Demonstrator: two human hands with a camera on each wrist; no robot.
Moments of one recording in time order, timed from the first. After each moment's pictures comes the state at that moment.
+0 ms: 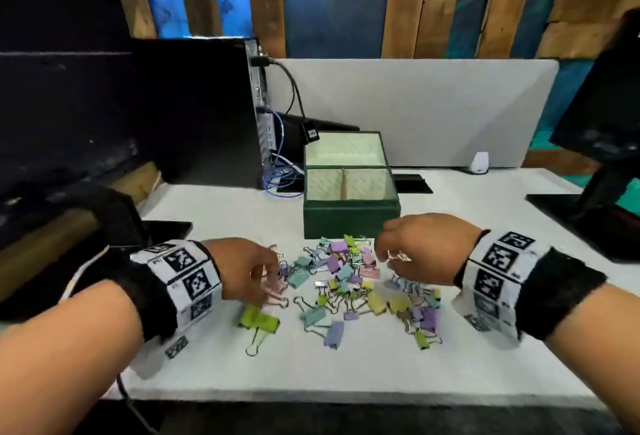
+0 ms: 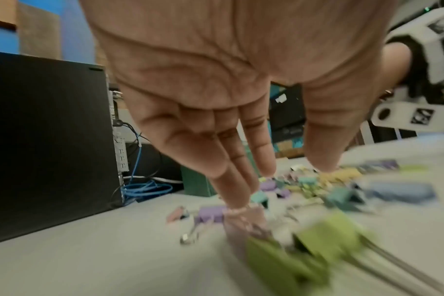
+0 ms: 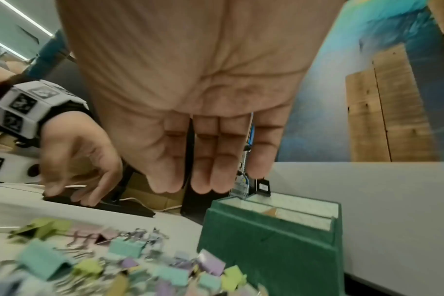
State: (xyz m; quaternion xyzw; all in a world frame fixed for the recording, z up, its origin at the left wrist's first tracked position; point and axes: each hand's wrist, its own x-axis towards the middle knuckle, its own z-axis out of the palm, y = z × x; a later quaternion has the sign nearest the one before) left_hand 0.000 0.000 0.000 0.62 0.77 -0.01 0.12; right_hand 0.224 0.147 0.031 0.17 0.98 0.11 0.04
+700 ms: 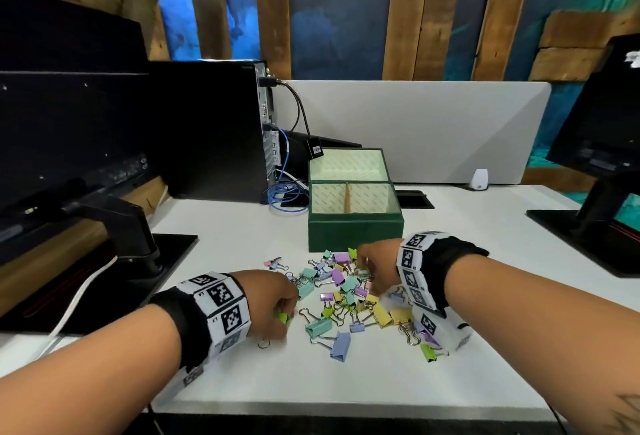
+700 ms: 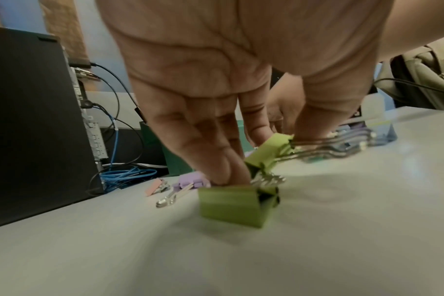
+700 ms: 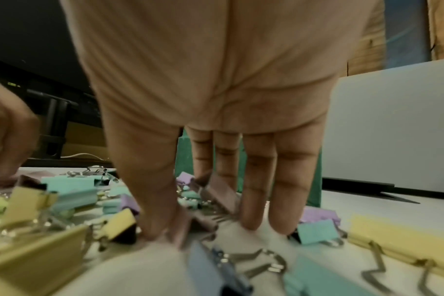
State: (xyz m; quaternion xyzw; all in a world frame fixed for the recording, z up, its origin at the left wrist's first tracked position) left_hand 0.020 0.004 -0.027 0.63 0.77 -0.07 0.10; right_hand 0.158 0.176 -0.016 0.31 0.93 0.00 0.18
